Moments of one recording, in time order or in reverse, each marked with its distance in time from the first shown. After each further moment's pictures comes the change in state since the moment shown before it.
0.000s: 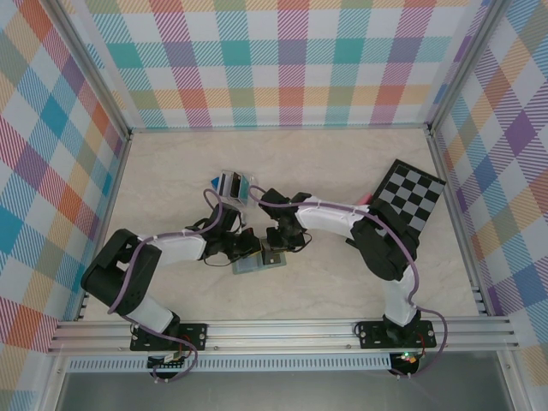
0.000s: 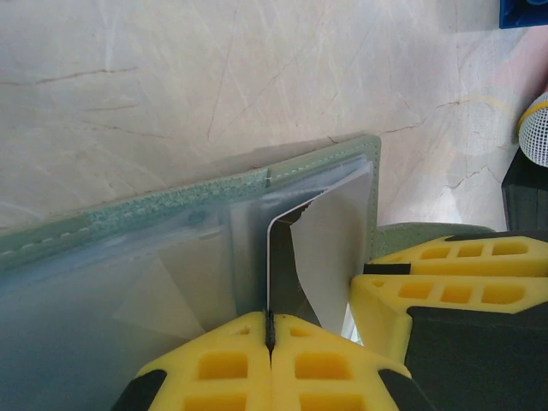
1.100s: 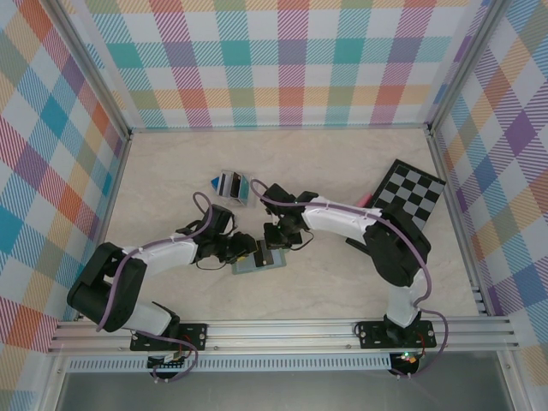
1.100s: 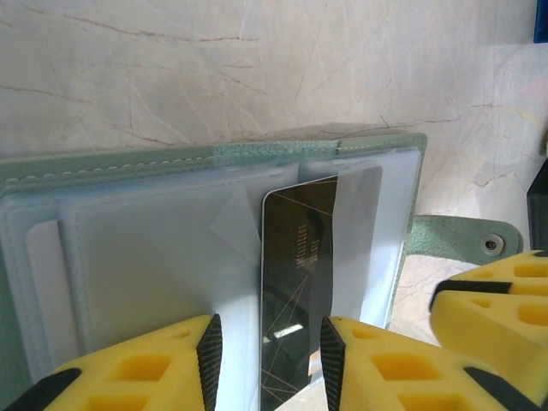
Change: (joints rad) left arm 0.033 -0.108 -0.029 -0.126 -0.047 -0.027; right arm 0.000 -0.072 -0.020 0.068 -0.087 0.013
